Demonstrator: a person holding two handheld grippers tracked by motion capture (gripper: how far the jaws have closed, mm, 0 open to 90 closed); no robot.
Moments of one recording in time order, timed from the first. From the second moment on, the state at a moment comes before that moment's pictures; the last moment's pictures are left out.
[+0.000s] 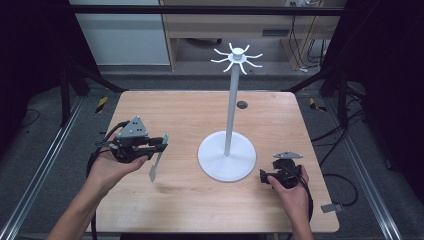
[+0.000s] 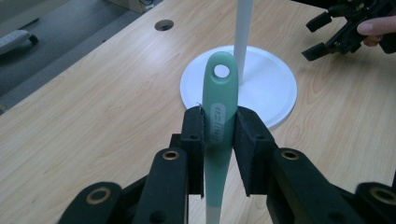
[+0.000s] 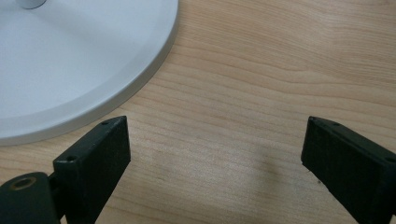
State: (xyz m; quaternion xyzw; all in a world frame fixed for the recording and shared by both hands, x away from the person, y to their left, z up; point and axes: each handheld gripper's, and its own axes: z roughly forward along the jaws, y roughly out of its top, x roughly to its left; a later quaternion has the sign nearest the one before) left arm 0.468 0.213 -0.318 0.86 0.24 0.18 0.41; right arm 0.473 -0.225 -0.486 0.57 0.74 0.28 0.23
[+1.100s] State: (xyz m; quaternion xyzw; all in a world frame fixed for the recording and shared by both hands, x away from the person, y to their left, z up) left arm 0.487 0.165 -0.238 0.82 0.24 0.23 0.46; right arm 0.473 -0.227 -0.482 0.56 0.74 0.29 0.23
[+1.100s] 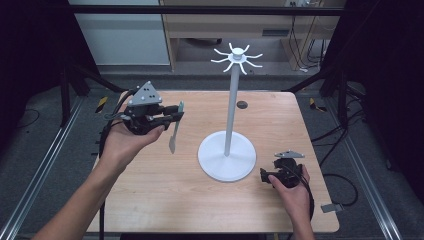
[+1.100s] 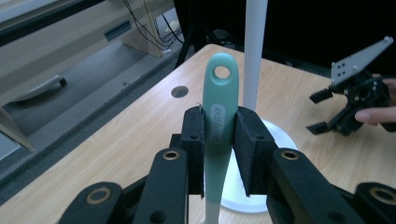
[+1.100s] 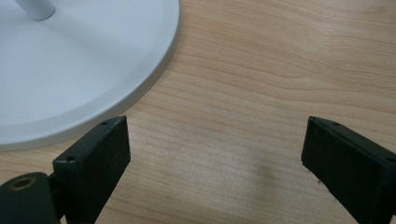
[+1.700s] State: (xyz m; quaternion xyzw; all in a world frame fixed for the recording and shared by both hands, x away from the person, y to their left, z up) left arm 0.494 0.152 -0.211 0.80 0.25 0.24 0.49; right arm 0.473 -0.226 -0.481 0.56 0.74 0.29 0.23
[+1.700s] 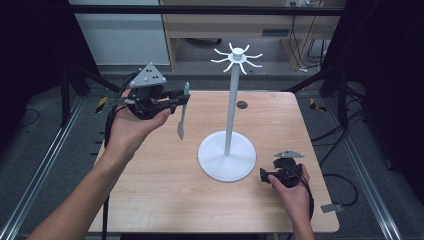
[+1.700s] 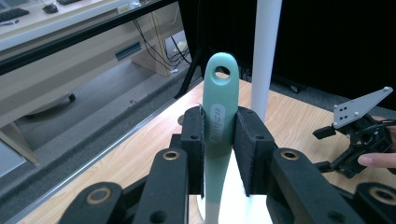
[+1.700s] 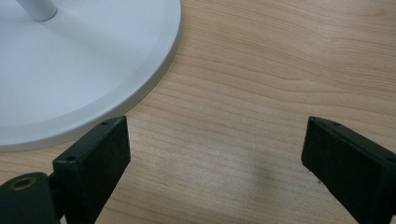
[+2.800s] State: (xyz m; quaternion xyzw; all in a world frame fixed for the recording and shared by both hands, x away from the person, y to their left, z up) left arm 0.491 0.122 -0.178 0.79 0.23 0.26 0.50; right arm 0.474 -0.228 -0.481 0.56 0.74 0.29 0.23
